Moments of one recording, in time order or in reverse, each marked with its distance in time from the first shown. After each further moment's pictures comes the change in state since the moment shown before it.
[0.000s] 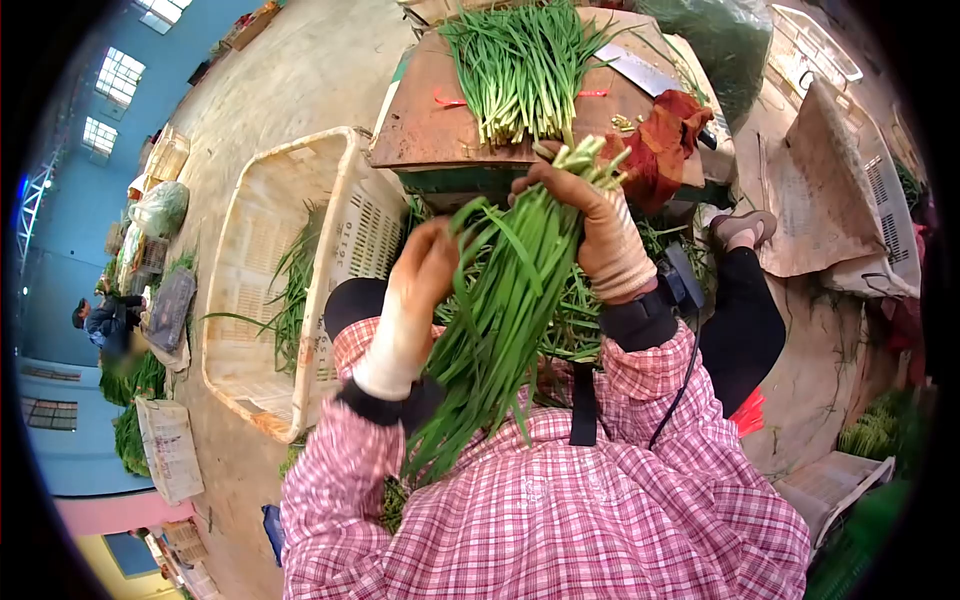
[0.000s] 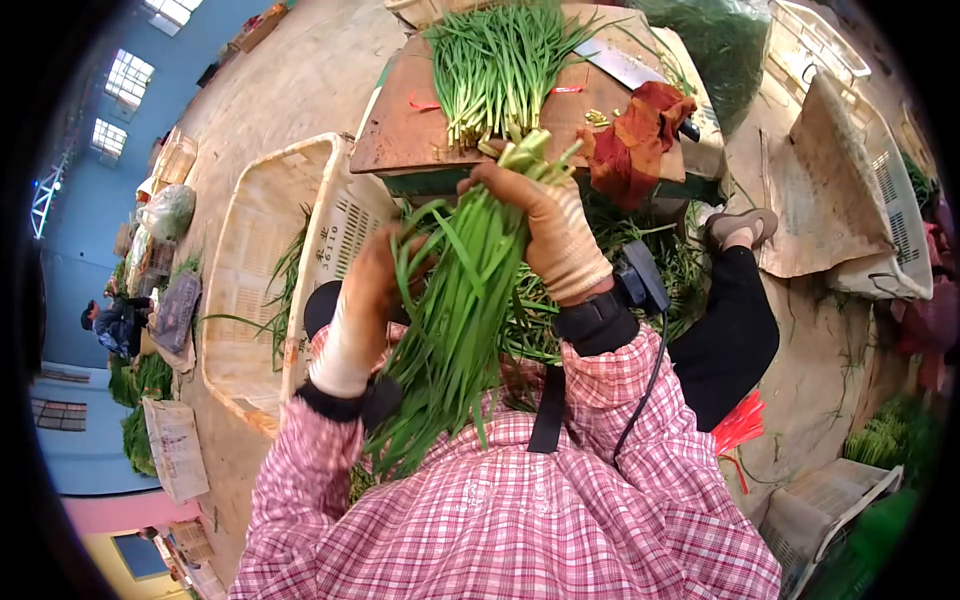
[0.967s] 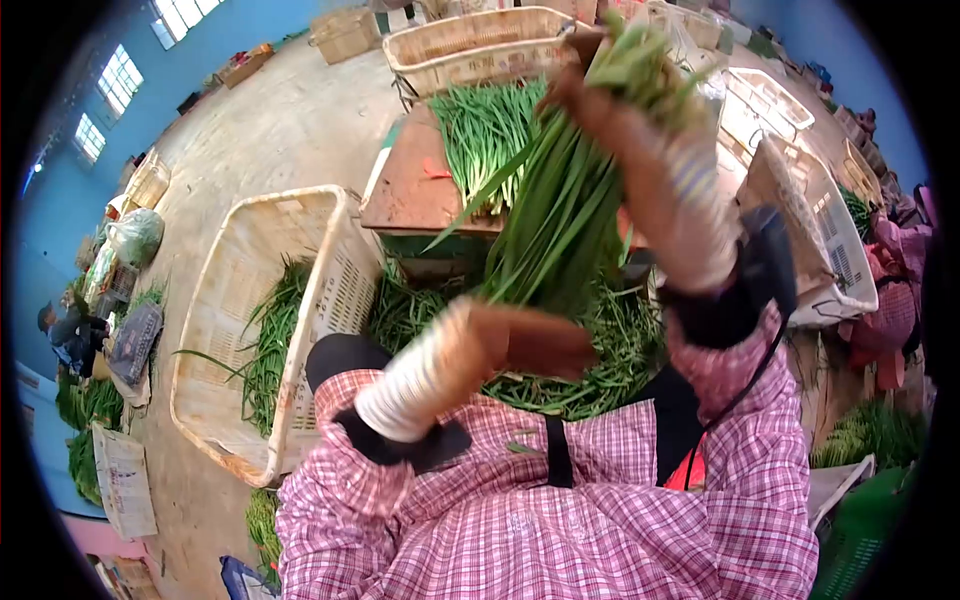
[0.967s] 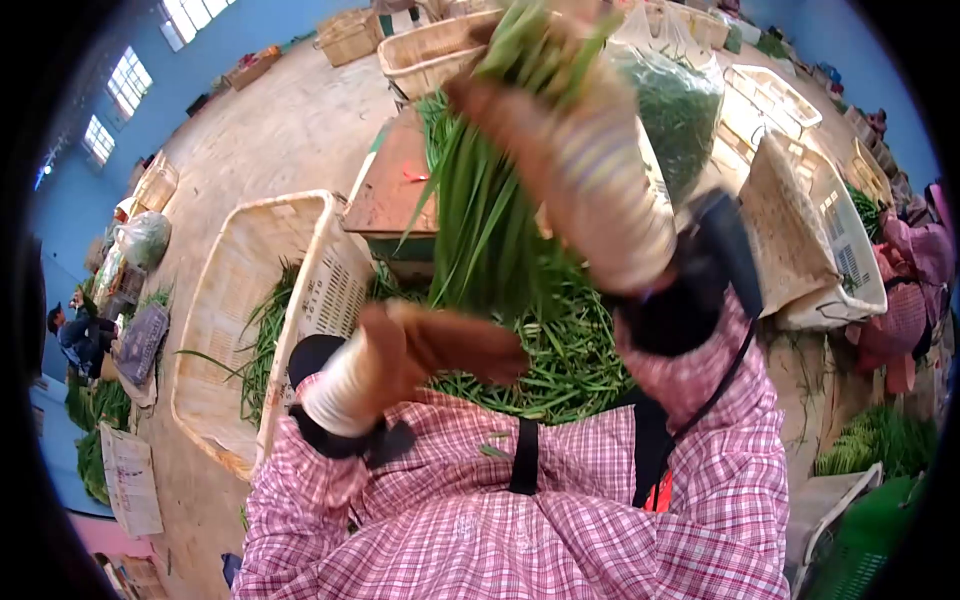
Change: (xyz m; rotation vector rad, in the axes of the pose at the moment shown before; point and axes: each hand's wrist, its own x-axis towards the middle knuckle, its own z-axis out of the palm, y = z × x) left_hand -0.014 0.040 0.031 0.028 -0.865 0.141; right_hand 0.009 -0.147 0.122 -1.150 -0.215 -1.031
